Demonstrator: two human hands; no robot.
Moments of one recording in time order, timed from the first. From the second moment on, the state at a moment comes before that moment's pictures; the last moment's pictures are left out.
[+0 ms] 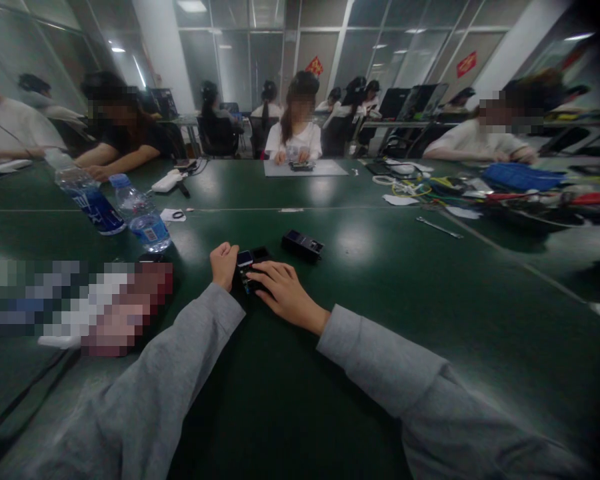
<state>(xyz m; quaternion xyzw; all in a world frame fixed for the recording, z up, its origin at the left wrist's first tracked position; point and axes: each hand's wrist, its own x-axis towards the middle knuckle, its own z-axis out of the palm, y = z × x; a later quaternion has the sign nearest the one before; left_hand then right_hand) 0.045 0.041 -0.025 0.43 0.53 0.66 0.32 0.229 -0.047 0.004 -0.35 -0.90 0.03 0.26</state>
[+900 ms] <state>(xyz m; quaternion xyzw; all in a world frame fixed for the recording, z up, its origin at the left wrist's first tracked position) 0.044 0.038 -0.022 0.43 0.54 0.64 0.34 0.302 0.021 -0.022 -0.52 -0.73 0.07 0.44</state>
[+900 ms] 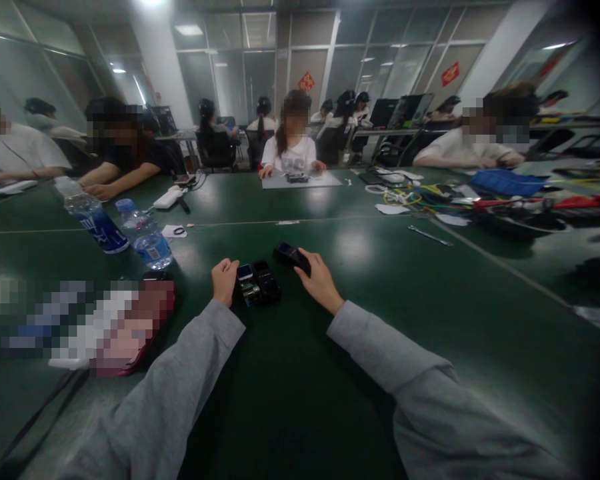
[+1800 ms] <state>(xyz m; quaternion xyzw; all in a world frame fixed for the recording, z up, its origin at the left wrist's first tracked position) 0.041 -0.006 -0.012 0.69 0.51 0.51 0.06 0.303 0.005 -0.015 -0.56 -0.78 -0.07 0.26</state>
